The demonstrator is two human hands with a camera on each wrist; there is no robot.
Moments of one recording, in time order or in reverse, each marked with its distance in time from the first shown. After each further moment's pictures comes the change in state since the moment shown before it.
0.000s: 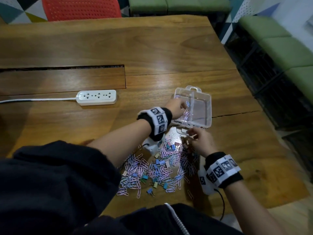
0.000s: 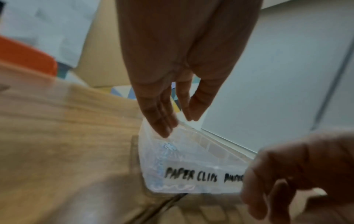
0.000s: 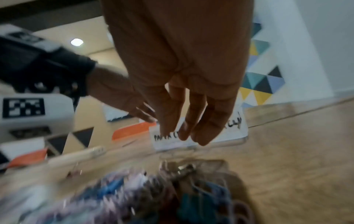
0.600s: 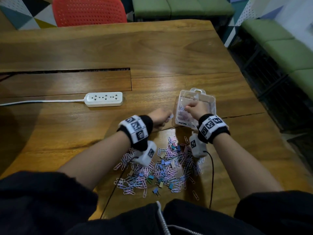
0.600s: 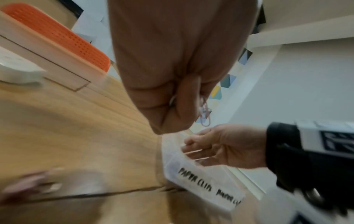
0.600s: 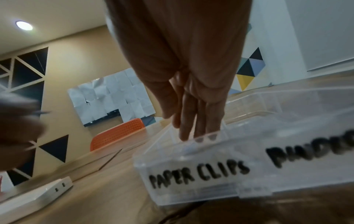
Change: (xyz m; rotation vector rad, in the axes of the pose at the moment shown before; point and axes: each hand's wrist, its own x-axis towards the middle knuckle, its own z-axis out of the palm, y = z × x) left_hand -0.041 -0.043 -0.025 -0.415 -0.104 -0.252; right_hand 0.075 -0.068 -0.016 0.188 0.019 0.108
